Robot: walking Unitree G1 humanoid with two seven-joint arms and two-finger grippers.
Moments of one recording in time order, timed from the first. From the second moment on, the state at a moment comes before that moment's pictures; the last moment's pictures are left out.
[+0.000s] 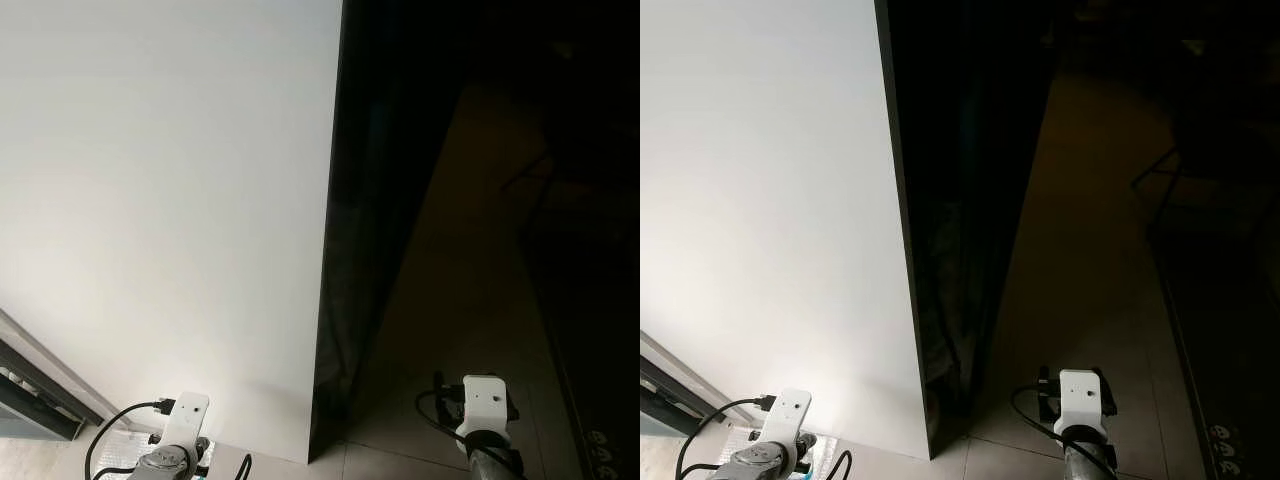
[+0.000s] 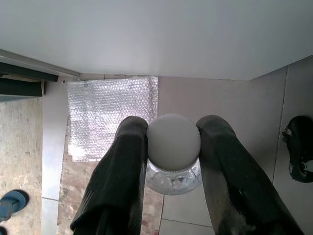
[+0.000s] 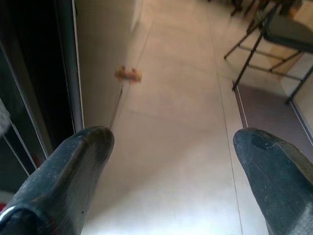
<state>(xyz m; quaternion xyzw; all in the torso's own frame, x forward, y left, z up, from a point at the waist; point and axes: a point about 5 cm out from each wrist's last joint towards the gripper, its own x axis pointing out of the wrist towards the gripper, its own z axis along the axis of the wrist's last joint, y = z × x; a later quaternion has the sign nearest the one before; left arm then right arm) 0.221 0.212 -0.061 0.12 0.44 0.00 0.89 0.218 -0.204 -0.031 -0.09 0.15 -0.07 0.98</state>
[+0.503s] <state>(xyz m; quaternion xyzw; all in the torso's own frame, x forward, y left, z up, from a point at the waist) 0.222 0.212 -0.060 0.12 0.44 0.00 0.89 0.311 -0.185 0.102 -0.11 -0.20 -0.02 0.97</state>
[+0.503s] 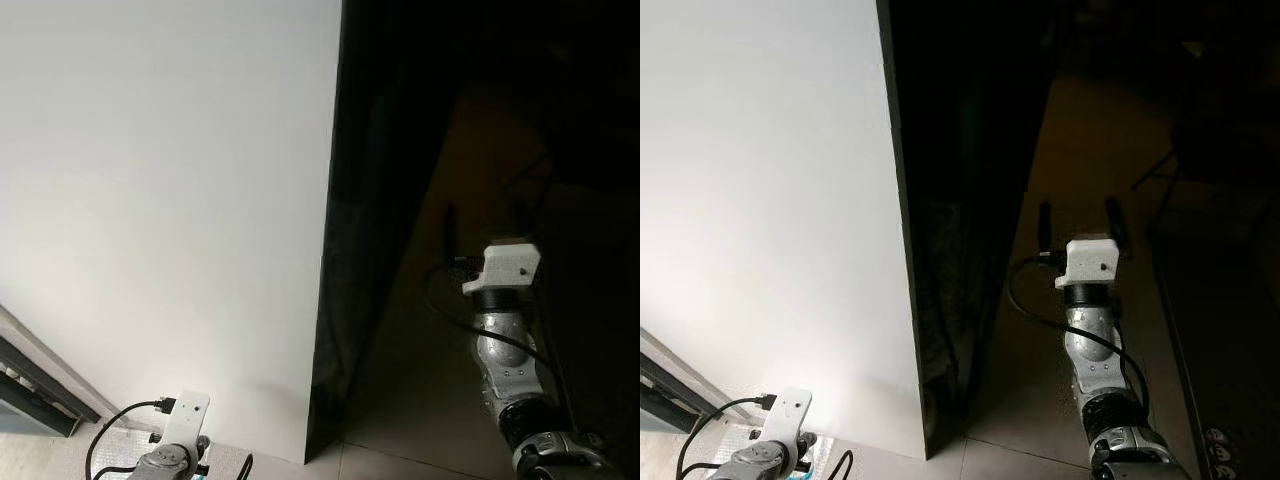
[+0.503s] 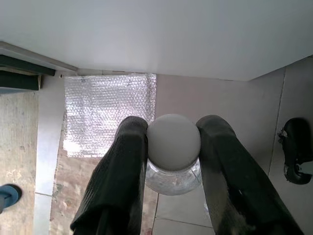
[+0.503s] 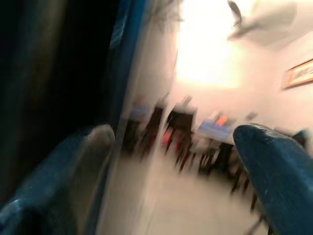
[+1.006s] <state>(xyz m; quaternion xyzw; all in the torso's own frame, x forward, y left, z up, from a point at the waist) 0.222 0.212 -0.060 0.12 0.44 0.00 0.89 0.323 -0.175 0.103 0.00 -0.13 0.10 0.99</state>
